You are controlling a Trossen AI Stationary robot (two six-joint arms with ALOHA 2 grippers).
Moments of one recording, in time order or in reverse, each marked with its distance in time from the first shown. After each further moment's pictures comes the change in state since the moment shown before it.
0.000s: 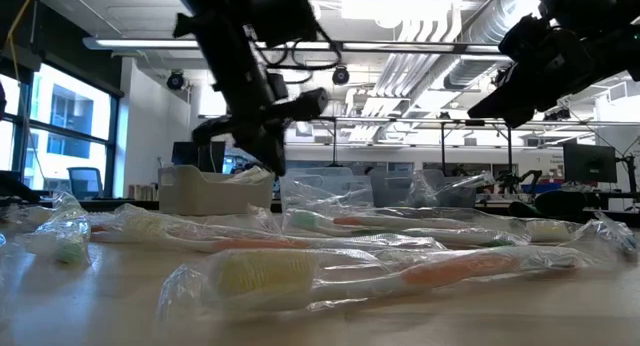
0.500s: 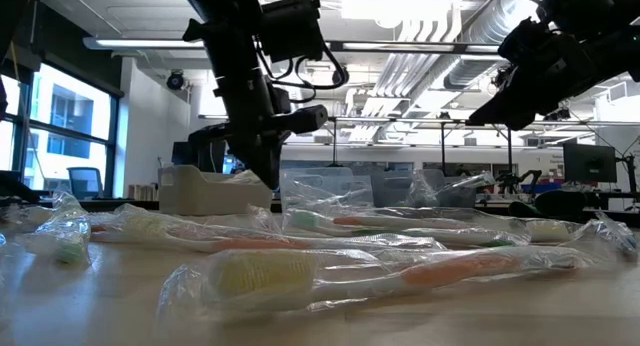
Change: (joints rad) left arm 0.040 0.034 0.037 -0.102 0.110 -0.001; right arm 0.000 0.008 0.000 -0.019 0.000 0.000
